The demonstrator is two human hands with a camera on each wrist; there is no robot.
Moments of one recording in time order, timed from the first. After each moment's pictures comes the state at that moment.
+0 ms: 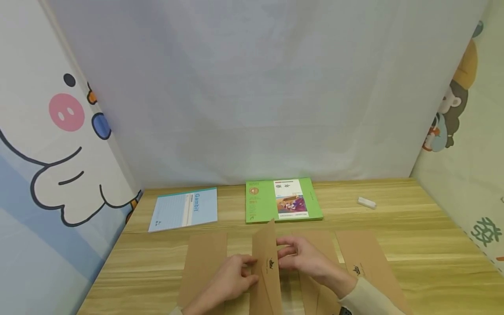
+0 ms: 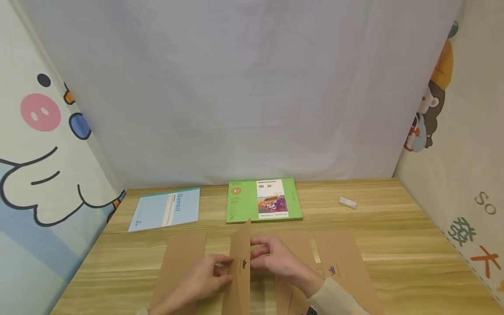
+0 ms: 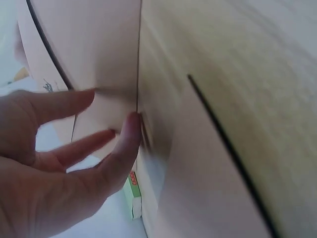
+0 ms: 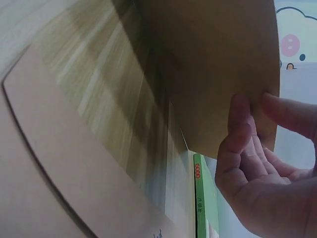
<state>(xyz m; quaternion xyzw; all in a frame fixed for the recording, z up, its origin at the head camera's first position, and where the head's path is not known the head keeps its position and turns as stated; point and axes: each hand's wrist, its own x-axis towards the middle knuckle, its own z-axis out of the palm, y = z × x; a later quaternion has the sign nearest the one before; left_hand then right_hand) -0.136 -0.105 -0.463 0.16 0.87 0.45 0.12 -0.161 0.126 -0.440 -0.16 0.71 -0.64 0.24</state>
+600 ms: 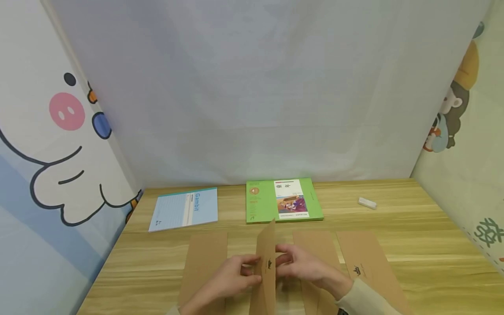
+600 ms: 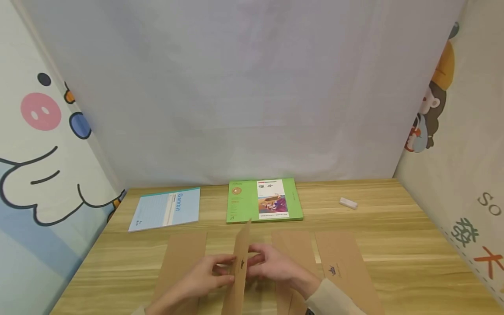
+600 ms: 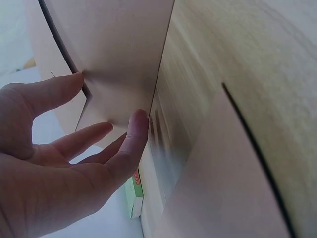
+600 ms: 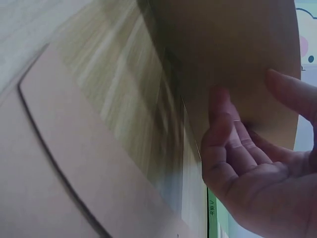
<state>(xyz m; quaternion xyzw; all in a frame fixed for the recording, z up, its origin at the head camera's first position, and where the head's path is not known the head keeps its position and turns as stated) -0.136 -0.107 -0.454 0.16 0.81 0.52 0.18 -0.160 0.119 -0.452 -0.21 0.68 -0.64 0.29</state>
